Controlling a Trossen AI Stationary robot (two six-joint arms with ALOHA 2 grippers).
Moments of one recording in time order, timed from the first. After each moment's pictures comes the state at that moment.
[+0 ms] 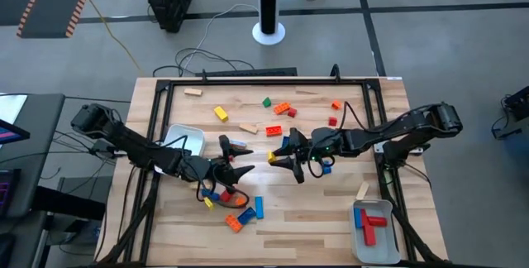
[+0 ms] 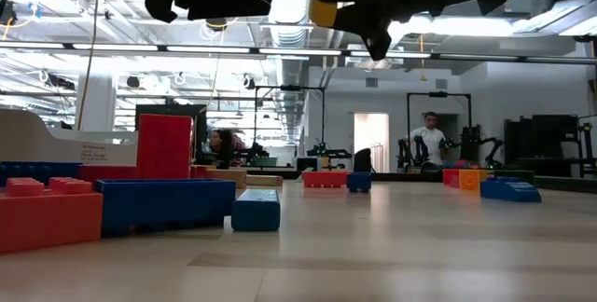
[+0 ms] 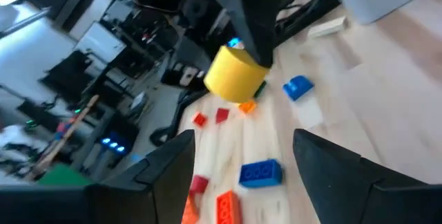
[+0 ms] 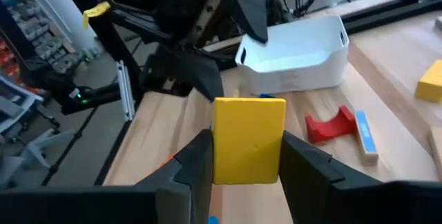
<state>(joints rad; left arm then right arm) -0.38 1.34 0.70 0.46 -0.67 0.58 0.11 1.43 0.77 0.42 -0.01 0.33</state>
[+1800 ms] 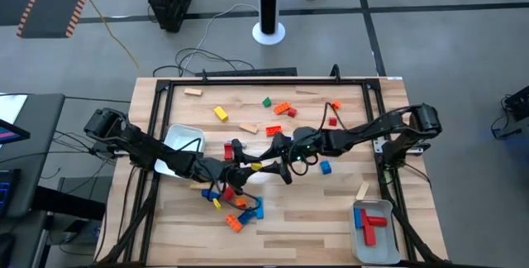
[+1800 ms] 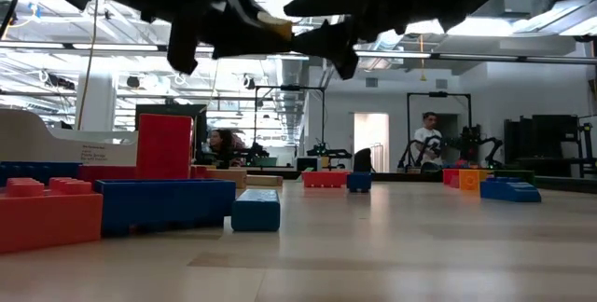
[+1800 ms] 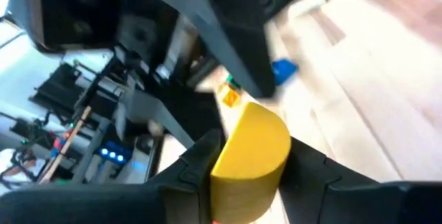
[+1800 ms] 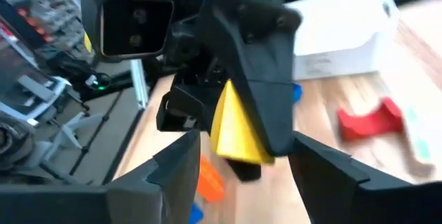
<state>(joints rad) -0.32 1.52 0.71 0.57 -0.60 0.66 0.06 1.61 0.89 0.43 -0.18 0.35</state>
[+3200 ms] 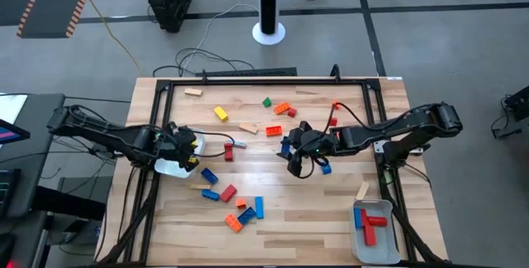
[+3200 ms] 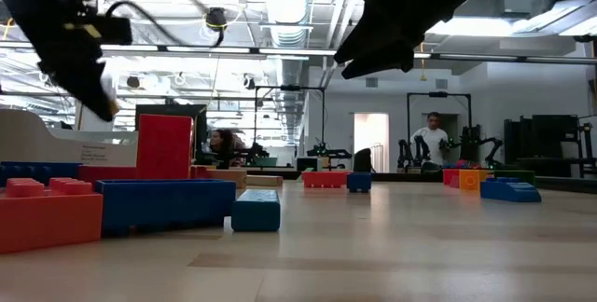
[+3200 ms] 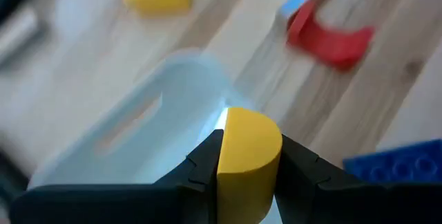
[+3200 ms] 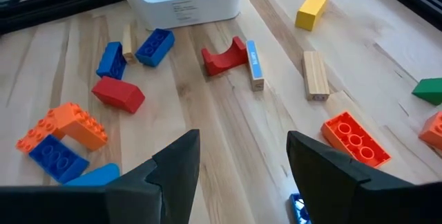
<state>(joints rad) -0.22 0.83 0.59 -0.93 -0.54 -0.73 0.11 1.43 0.89 -0.07 0.27 0.34</state>
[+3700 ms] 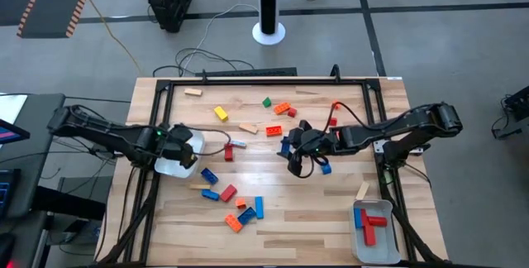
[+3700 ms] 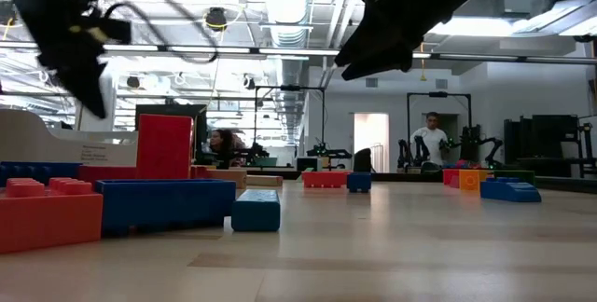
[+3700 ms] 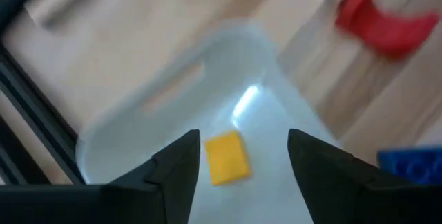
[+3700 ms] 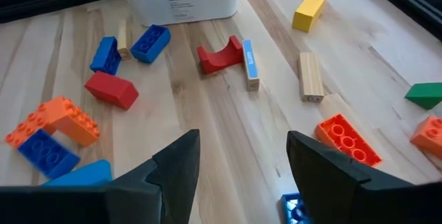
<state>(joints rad) -0.18 0.88 0.66 -1.08 -0.56 -0.81 0.10 1.43 0.89 -0.07 0.27 0.30</state>
